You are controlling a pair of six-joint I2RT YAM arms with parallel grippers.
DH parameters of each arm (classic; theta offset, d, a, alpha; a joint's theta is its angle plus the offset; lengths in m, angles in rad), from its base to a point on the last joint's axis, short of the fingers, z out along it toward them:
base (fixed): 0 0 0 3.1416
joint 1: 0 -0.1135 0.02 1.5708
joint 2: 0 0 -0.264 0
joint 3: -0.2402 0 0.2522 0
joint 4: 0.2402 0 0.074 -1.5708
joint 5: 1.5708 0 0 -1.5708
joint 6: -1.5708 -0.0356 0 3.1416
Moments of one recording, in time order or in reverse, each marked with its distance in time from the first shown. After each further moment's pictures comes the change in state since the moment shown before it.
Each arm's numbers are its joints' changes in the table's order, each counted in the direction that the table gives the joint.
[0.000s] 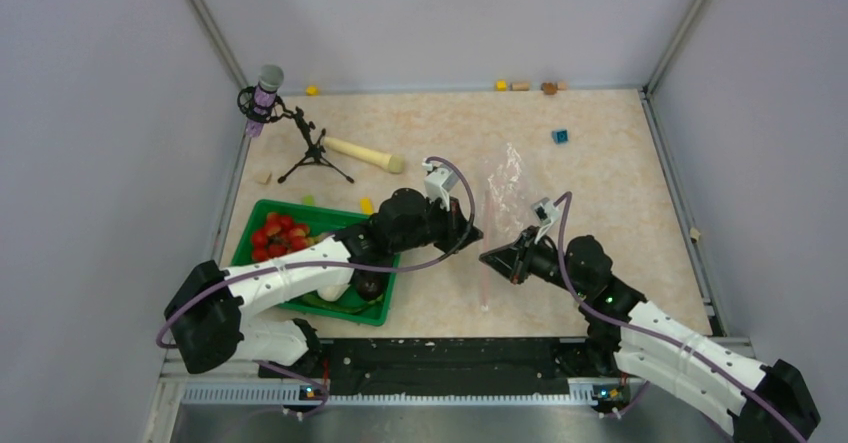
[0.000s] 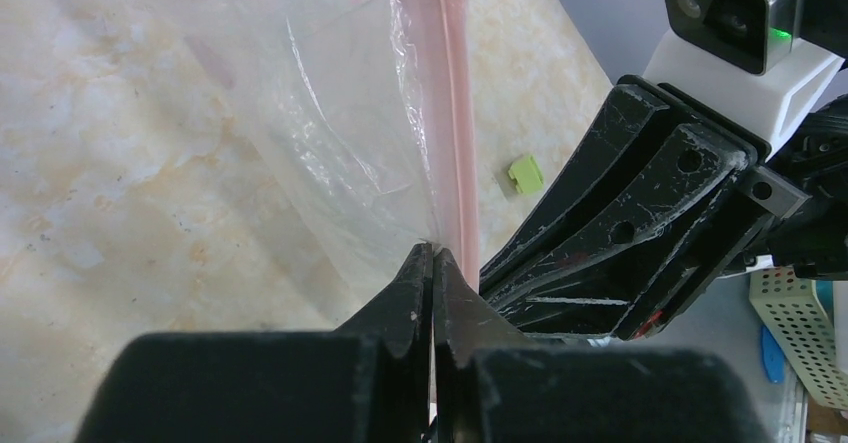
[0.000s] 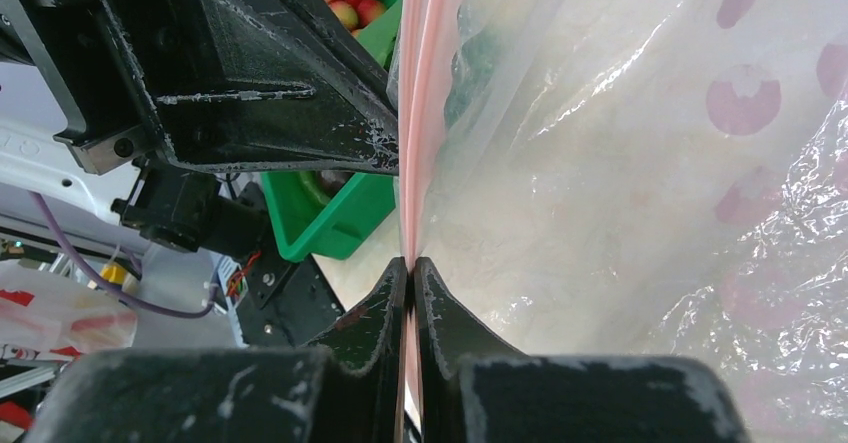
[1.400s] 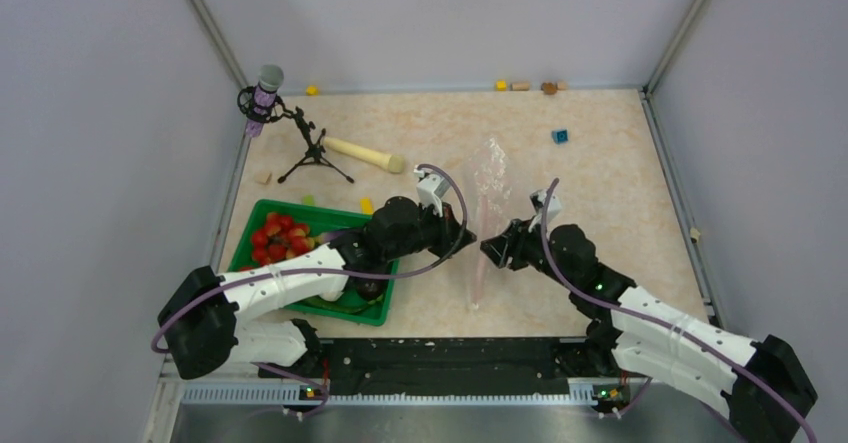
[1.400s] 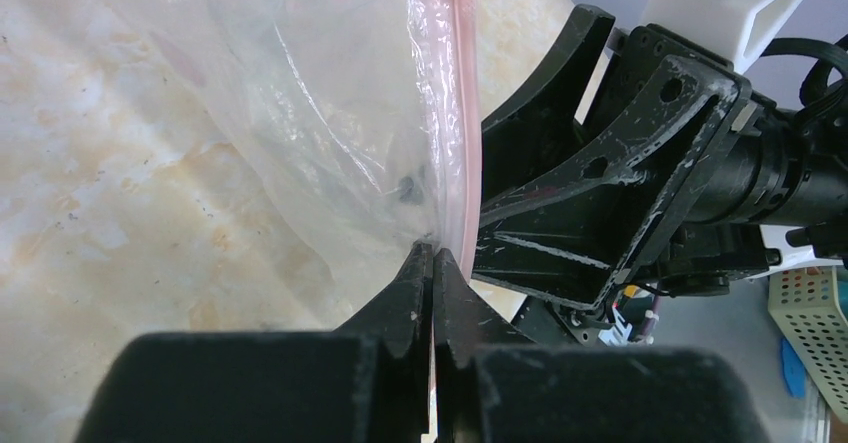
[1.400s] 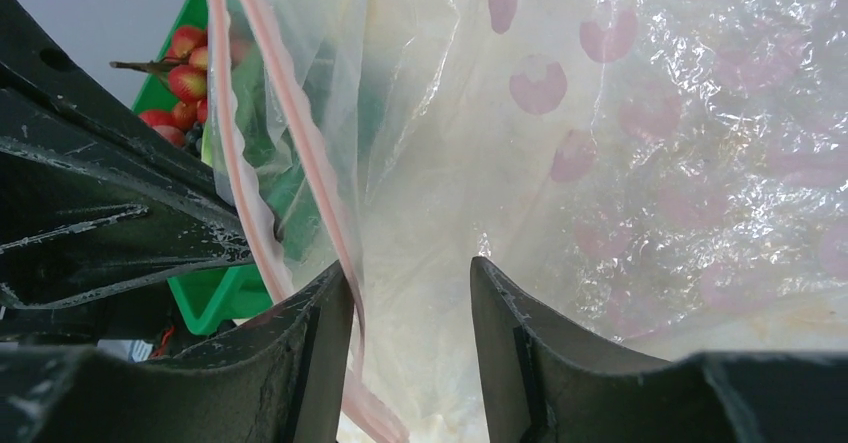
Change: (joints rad) left arm 0.000 -0.046 0.083 -0.057 -0.032 -0.009; right arm -0.011 0.132 -0.090 0.099 0.236 -0.002
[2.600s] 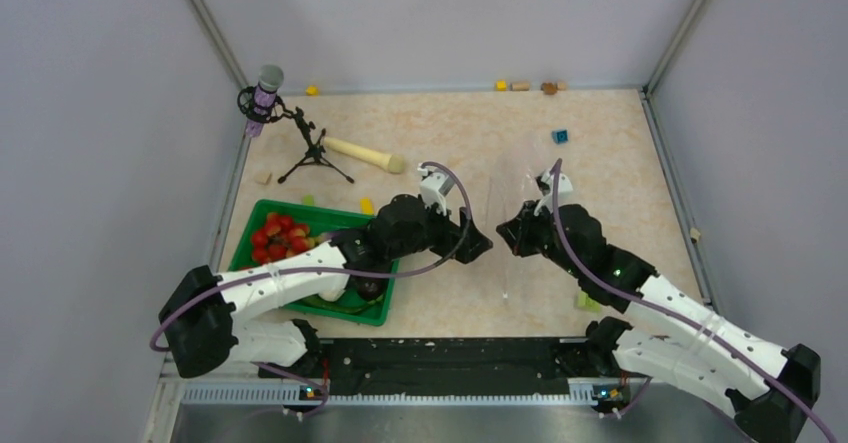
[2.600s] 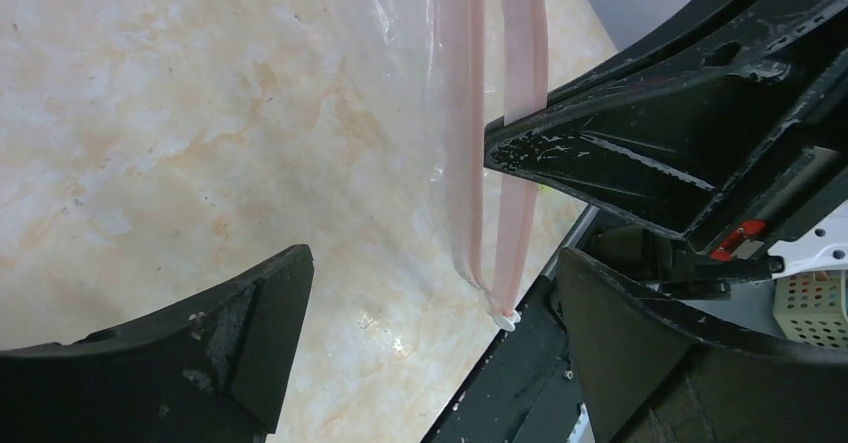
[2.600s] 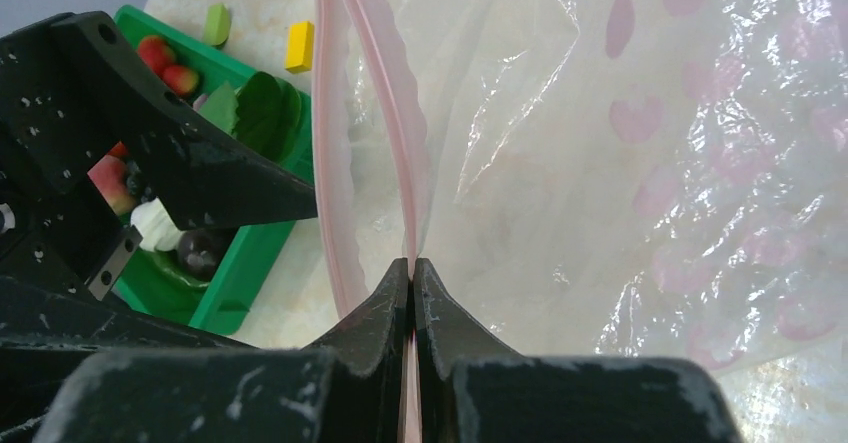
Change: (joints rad) left arm 0.020 0.000 -0.055 0.097 -0.043 0.012; right arm -0.062 -0.021 -0.287 0.404 0.204 0.072
